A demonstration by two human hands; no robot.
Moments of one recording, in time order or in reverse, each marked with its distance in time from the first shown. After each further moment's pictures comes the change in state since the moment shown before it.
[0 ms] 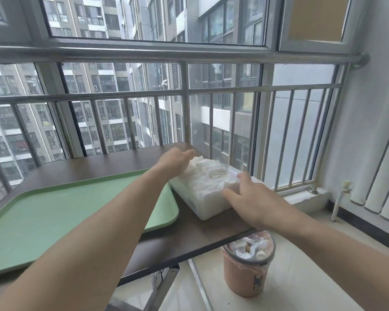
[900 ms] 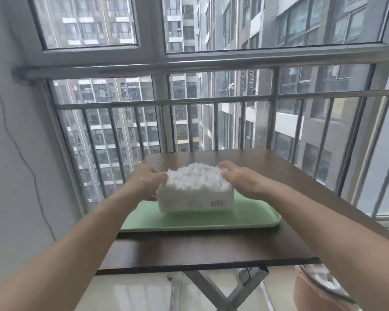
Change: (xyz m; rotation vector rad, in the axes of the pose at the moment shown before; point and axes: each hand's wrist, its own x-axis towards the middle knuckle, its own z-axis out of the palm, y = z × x) left_hand -0.146 -0.160 -0.183 -0.114 0.350 -0.338; right_hand 0.075 -0.178 0.073 0.229 -0.309 -0.451
